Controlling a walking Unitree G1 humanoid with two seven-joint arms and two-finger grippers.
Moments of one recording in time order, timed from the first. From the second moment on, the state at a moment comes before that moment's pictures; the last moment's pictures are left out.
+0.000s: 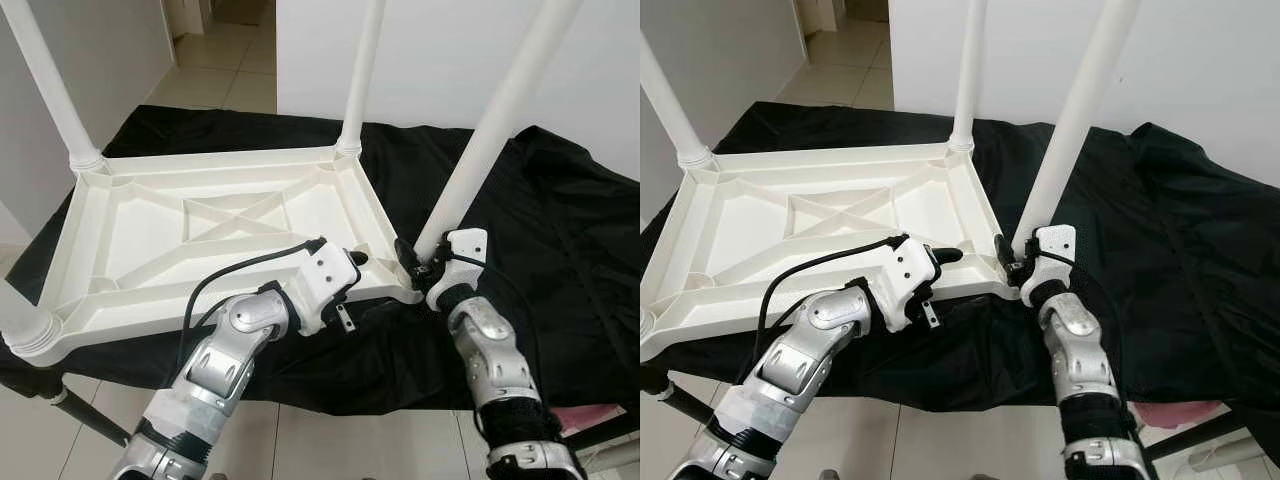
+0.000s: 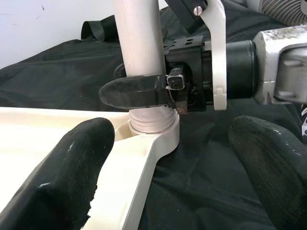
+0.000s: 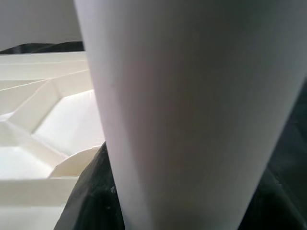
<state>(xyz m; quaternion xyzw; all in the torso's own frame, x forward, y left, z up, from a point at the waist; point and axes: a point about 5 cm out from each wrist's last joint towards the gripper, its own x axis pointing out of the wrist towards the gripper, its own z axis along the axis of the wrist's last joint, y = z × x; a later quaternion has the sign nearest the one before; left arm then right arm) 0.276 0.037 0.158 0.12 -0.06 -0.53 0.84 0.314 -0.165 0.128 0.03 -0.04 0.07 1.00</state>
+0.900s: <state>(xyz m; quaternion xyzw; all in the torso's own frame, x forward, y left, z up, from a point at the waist) 0.277 0.037 0.158 0.11 -0.06 -0.53 0.84 0.301 -0.143 0.138 0.10 -0.05 -0.08 0.99</state>
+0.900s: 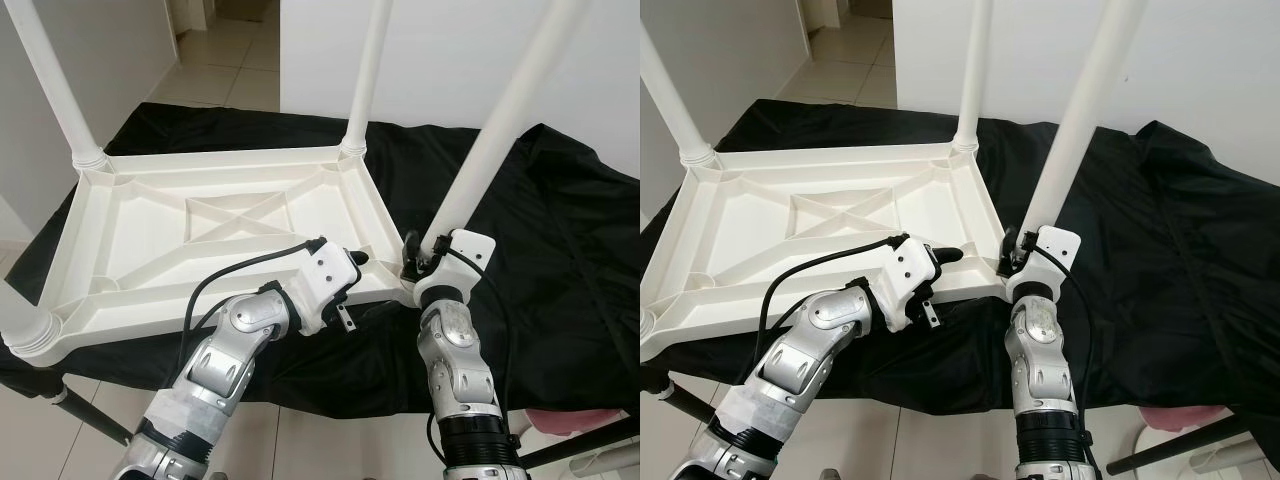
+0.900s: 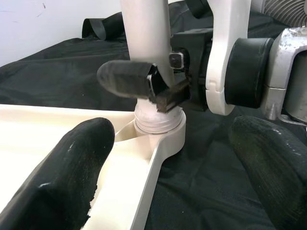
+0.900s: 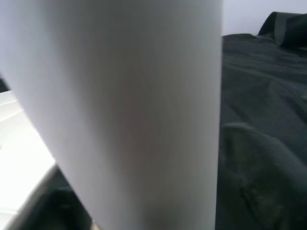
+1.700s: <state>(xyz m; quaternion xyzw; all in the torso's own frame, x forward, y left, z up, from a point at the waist) 0.277 0.038 0.157 0.12 -0.06 -0.53 0.84 0.307 -0.178 0.130 0.00 -0.04 0.20 0.98</state>
